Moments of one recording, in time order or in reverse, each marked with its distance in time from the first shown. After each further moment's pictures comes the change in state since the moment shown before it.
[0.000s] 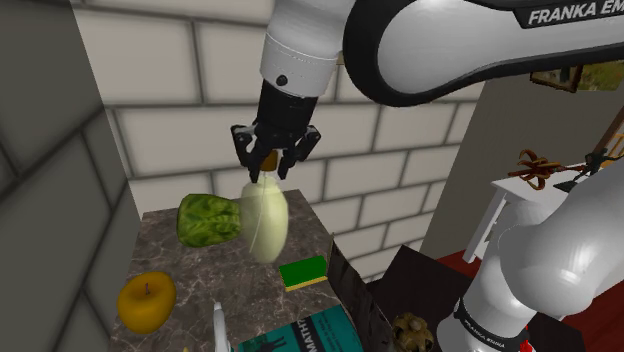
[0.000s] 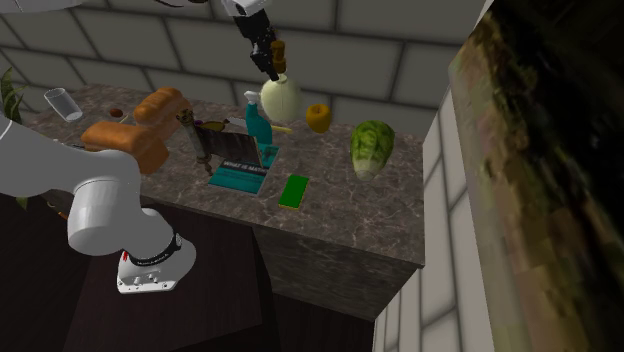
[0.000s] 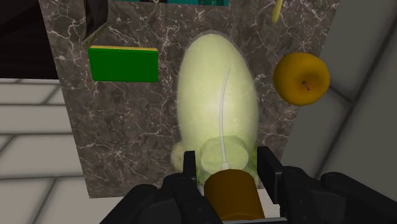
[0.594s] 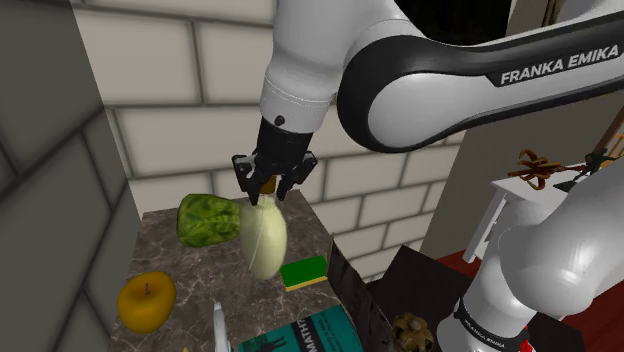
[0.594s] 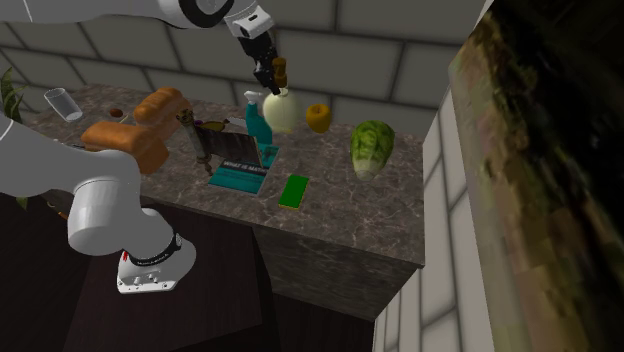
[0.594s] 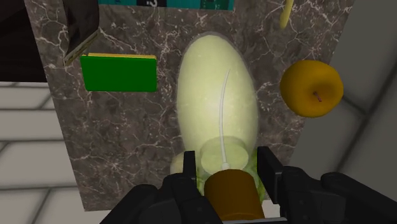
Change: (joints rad) arm 0.003 0.009 0.019 -0.105 -0.004 0.112 0.025
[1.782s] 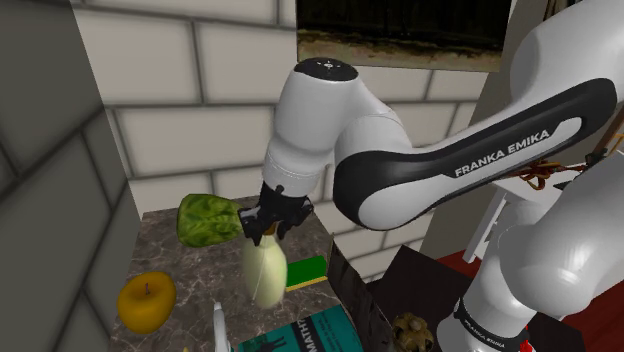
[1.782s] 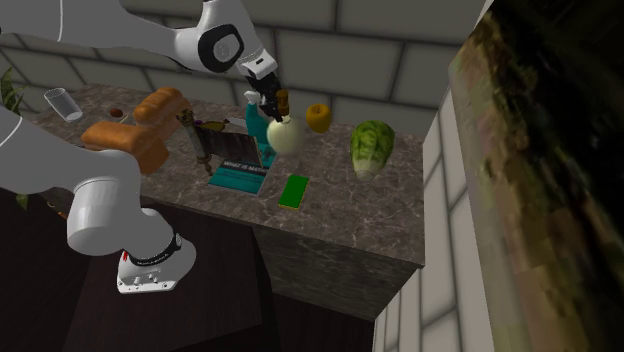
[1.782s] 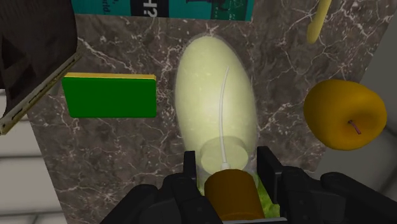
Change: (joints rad) arm -0.016 0.066 0.050 -0.193 -0.037 0.251 0.067
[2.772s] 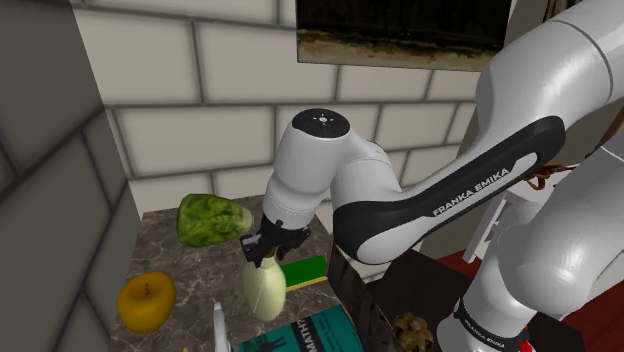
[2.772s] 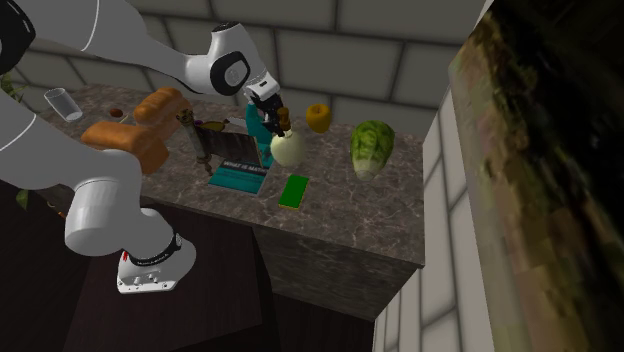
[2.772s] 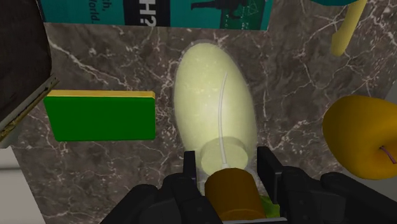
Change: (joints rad) arm -0.043 0.093 0.053 -0.083 -0.079 0.165 0.084
